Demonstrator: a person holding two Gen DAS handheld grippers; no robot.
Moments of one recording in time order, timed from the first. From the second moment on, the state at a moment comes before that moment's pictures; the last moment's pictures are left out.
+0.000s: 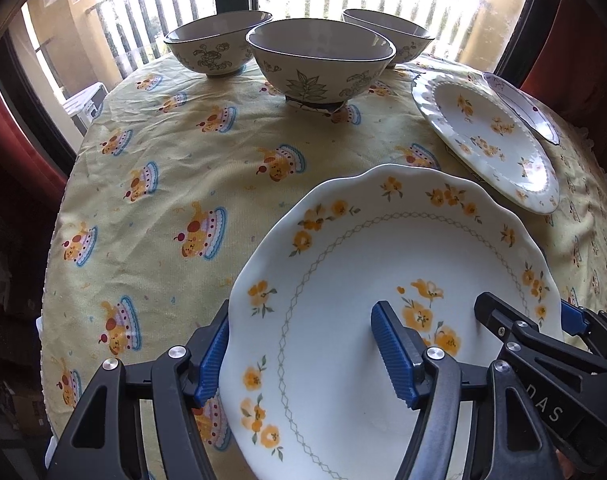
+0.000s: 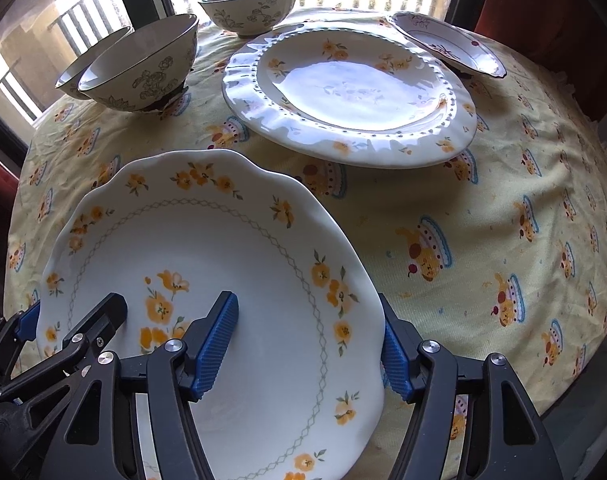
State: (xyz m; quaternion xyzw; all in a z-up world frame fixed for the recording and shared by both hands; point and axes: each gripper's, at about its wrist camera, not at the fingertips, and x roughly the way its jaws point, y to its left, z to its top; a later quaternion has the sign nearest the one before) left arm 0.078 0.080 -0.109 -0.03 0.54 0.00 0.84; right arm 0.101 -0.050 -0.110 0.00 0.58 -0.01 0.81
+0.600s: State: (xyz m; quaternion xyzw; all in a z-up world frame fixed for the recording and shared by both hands) left arm 0.069 0.012 -0.079 -0.04 0.51 0.02 0.86; right arm 0.096 -0.114 -0.074 -0.01 0.56 0.00 0.83
